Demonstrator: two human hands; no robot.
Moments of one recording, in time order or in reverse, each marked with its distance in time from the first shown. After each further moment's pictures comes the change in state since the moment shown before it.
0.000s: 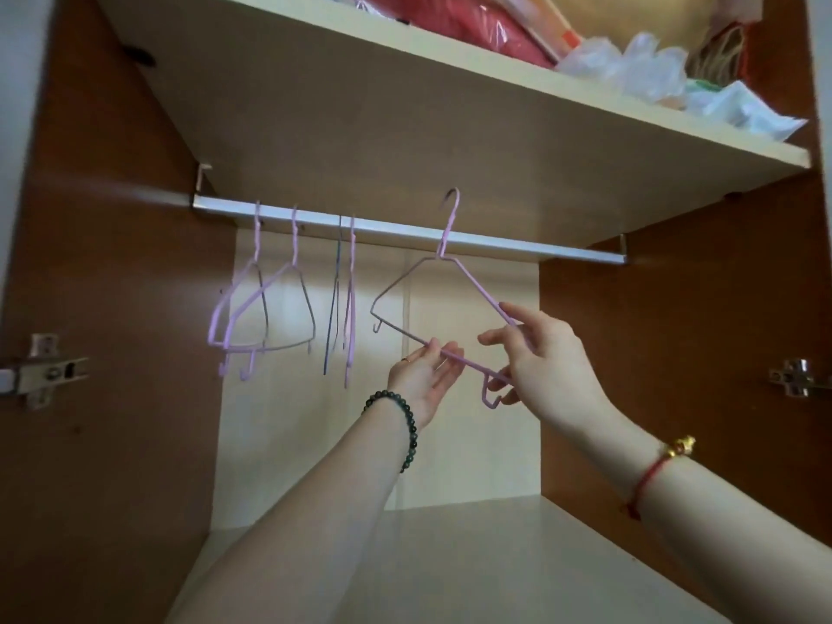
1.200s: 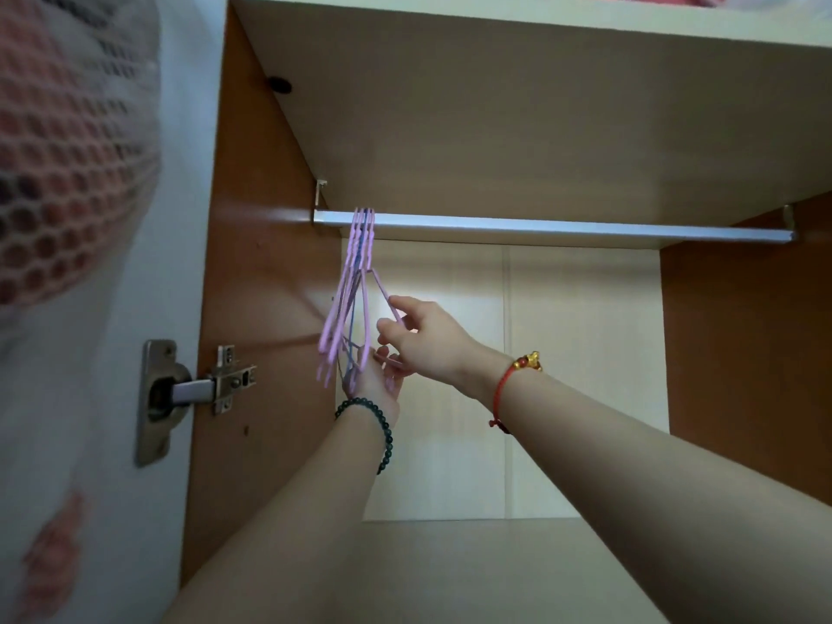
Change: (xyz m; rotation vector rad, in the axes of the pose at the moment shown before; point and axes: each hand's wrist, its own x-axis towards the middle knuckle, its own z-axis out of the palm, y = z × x) left_hand 0.002 0.105 -0.119 0.054 0.390 0.346; right_hand 0.041 -0.086 0.167 0.257 -0.519 -0.068
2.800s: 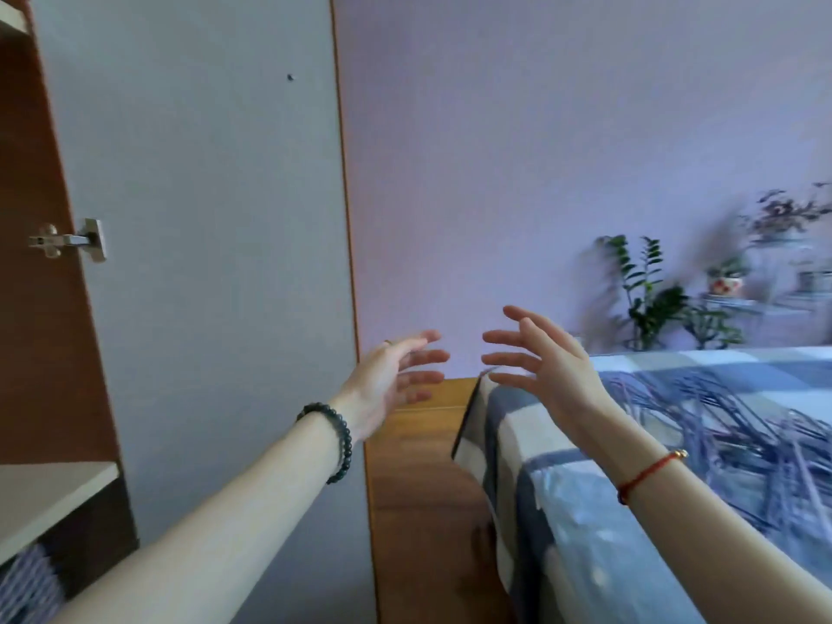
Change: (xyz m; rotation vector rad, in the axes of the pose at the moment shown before) left_hand -0.648 -0.181 0.232 0.087 -1.621 -0.909; right_hand -0.684 -0.155 -0.295 -0.308 1.461 0.548
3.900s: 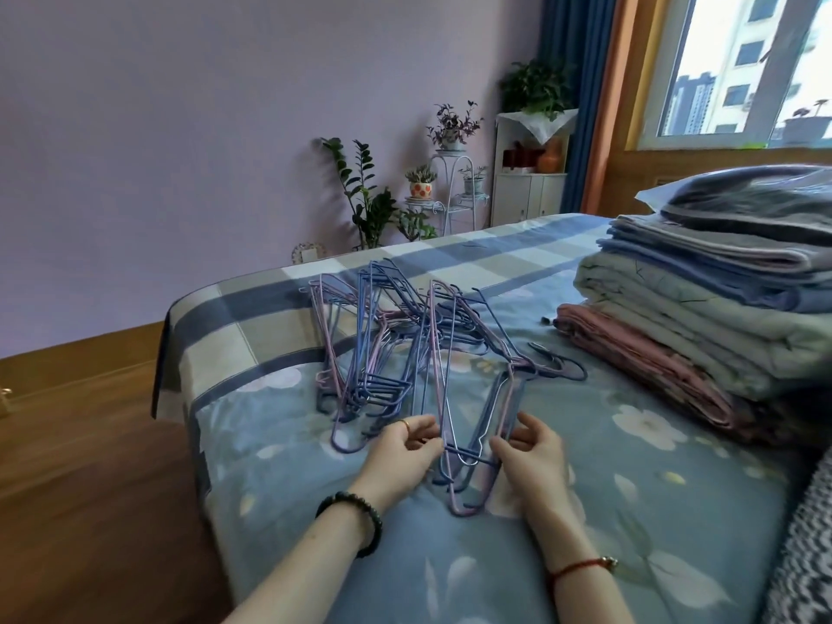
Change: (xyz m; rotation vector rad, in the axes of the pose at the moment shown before) left_hand -0.005 -0.243 0.315 0.314 -0.568 -0.154; right_hand -0.171 0.115 -0.315 -0.460 1.025 0.260
